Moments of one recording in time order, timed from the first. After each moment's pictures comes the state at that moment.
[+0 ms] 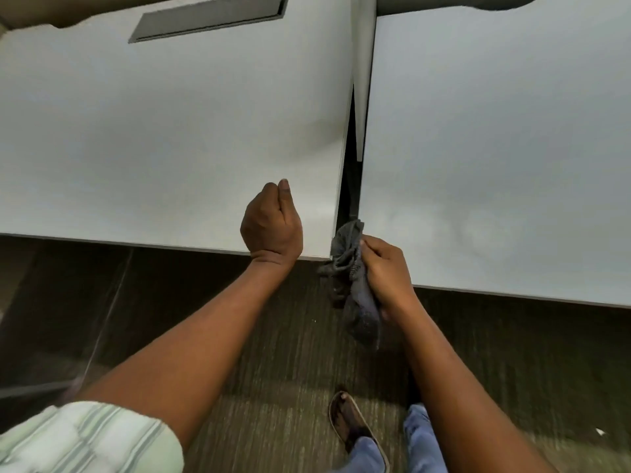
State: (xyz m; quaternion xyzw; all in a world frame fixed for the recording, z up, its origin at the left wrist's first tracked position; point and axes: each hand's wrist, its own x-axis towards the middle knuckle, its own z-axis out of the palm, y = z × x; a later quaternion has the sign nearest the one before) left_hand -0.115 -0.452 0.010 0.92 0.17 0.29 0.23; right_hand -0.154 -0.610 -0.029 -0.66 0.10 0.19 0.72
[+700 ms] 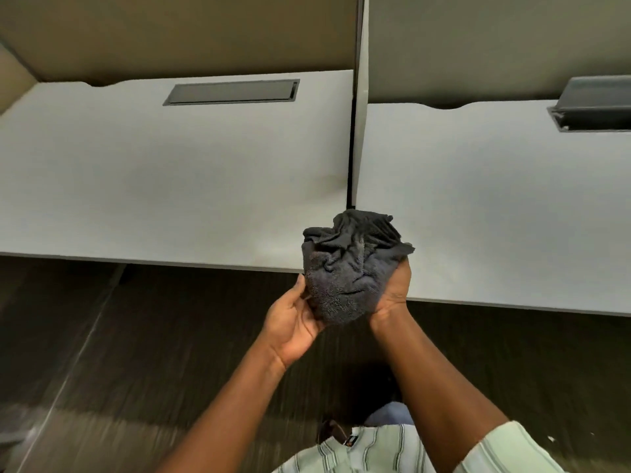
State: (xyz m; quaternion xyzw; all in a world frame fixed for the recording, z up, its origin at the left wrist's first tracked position) left_hand -0.263 -0.428 0.075 0.37 0.25 -0.20 0.87; right_hand -0.193 -0.573 0.074 -0.14 0.17 0.15 0.96
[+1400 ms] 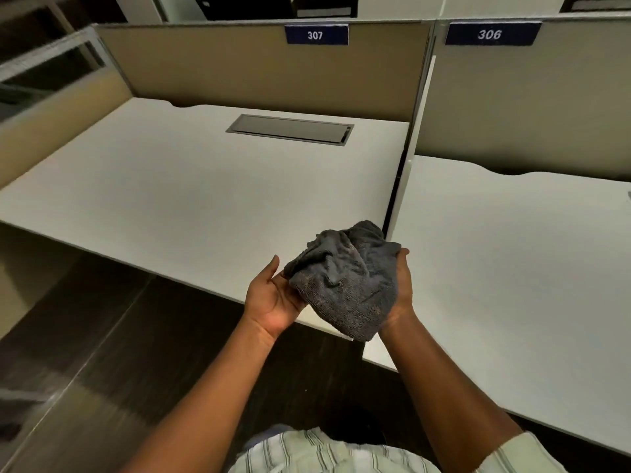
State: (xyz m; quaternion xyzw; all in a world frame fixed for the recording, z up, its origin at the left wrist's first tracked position) left_hand -0.150 -0.384 0.116 0.28 0.26 -0.06 0.92; right_hand -0.077 -0.565 0.105 -0.18 0.15 0.34 0.91
